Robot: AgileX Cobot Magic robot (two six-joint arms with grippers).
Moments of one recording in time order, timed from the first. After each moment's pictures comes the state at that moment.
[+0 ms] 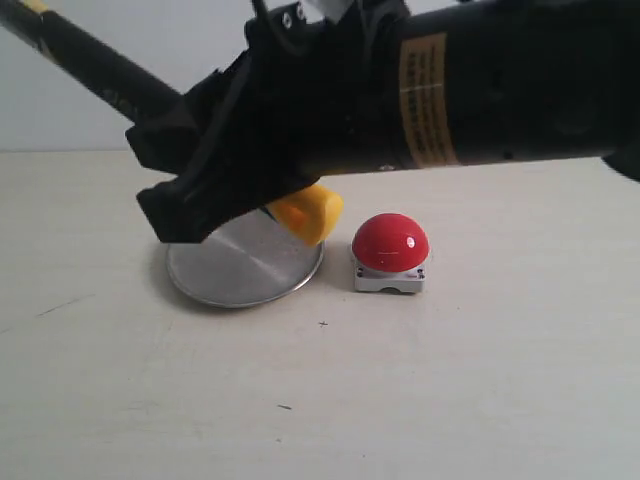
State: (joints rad) left arm -0.40 0.01 -0.08 0.40 0.45 -0.51; right arm 0.70 1.38 -1.02 -1.73 -0.29 1.70
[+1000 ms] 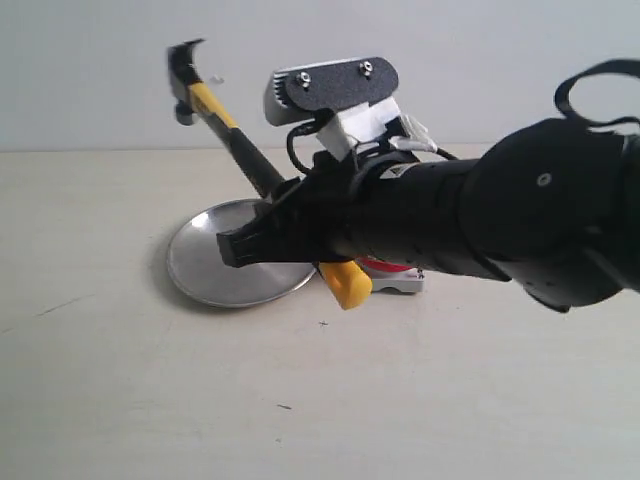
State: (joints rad) left arm -0.40 0.01 -0.08 0.40 0.45 -0.51; right arm 0.71 1.55 -0.86 1.03 -0.15 -0.76
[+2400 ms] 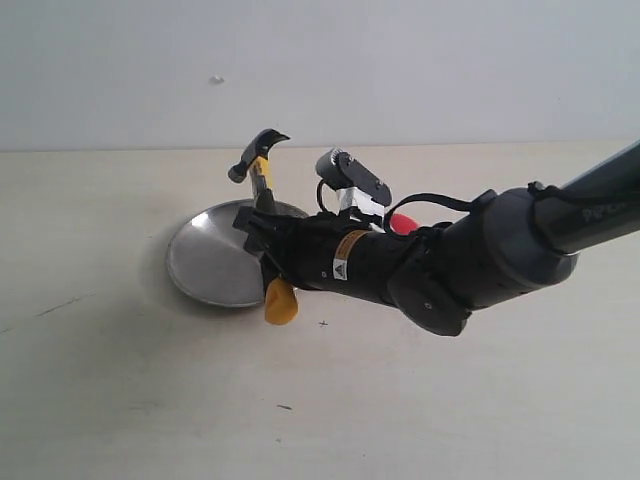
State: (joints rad) left arm -0.40 0.01 -0.08 0.40 0.45 -0.51; right arm 0.53 2.05 -0.97 -0.23 -0.55 1.11
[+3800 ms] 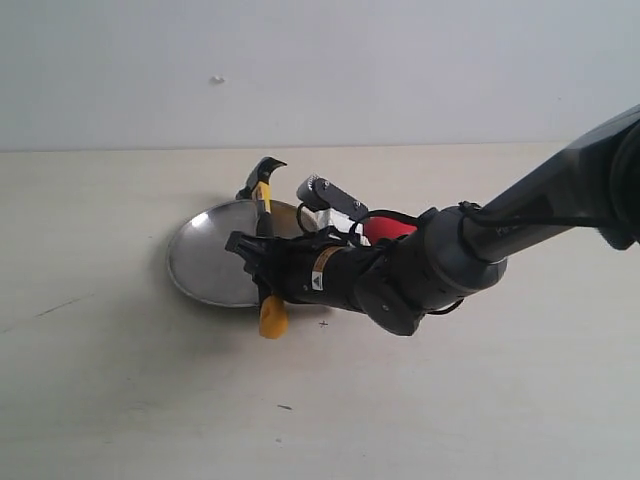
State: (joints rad) left arm -0.40 0.01 -0.08 0.40 0.45 -0.51; right arm 0.53 2.23 -1.12 -0.19 -0.46 1.06
